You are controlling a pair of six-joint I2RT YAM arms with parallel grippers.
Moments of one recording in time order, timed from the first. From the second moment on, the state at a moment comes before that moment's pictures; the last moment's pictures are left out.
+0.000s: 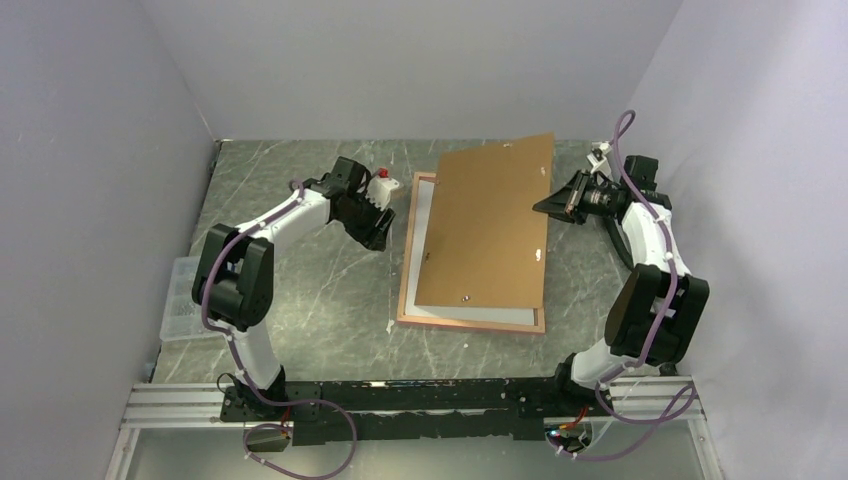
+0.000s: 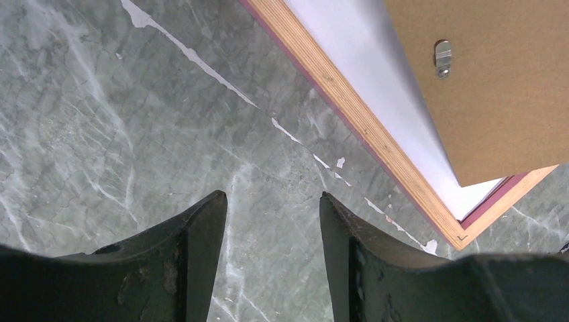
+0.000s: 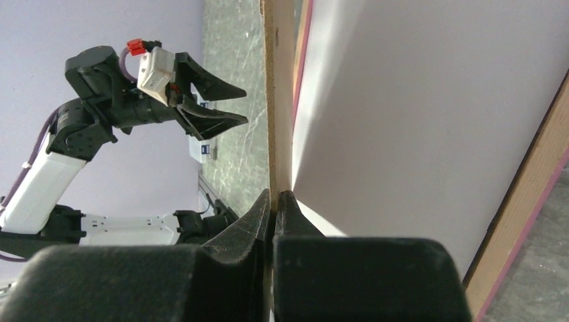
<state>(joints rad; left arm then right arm) -0.40 1.81 1.34 -0.59 0.38 0.29 -0.31 1.54 1.21 -0.59 -1.05 0.31</state>
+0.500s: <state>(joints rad) -0.43 1.82 1.34 -0.59 0.36 0.30 -0.26 1.60 1.18 -0.58 -1.04 0.32</state>
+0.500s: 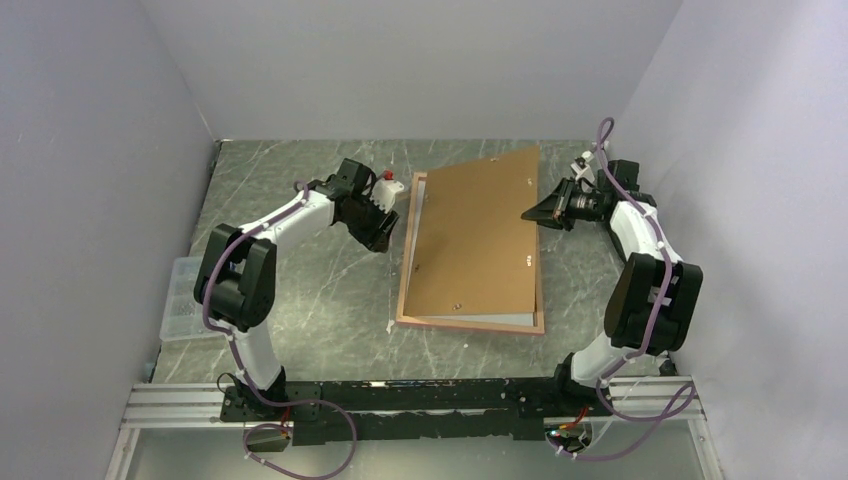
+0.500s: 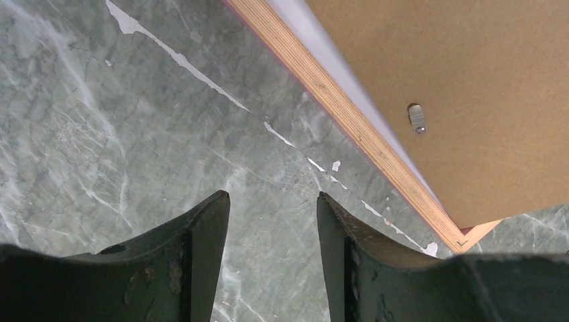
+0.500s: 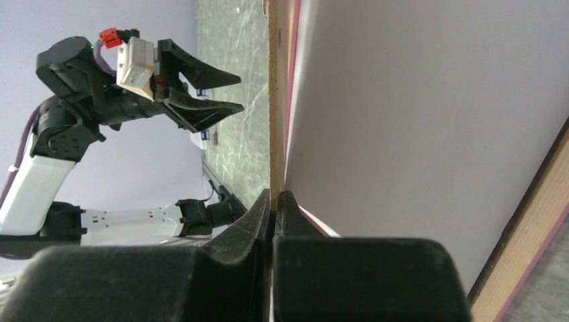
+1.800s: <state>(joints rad) -0.36 1.98 1.37 -0.49 0.12 0.25 0.00 1.81 1.24 -0.52 -0.99 0.37</state>
